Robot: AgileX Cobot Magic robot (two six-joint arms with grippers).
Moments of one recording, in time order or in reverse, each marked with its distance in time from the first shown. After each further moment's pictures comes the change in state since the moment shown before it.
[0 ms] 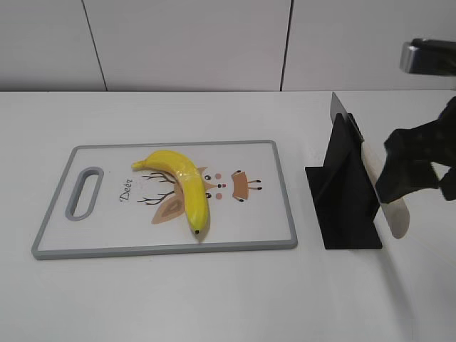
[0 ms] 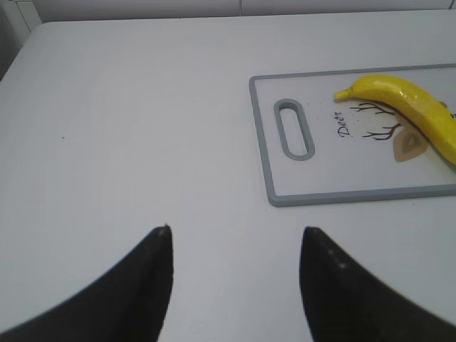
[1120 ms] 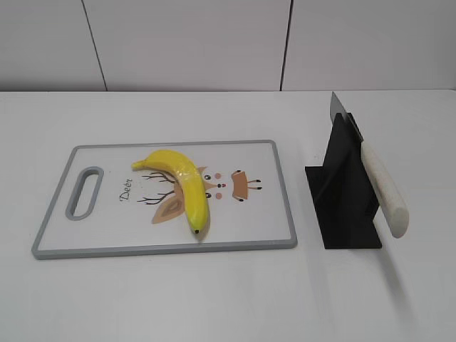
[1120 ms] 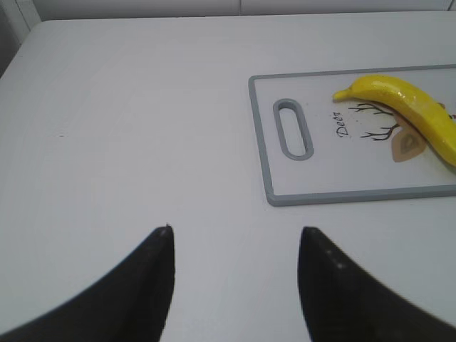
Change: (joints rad) left arm 0.000 0.000 0.000 -0.001 0.001 -0.007; right arm 0.000 -1.133 0.427 -0.096 0.080 -0.311
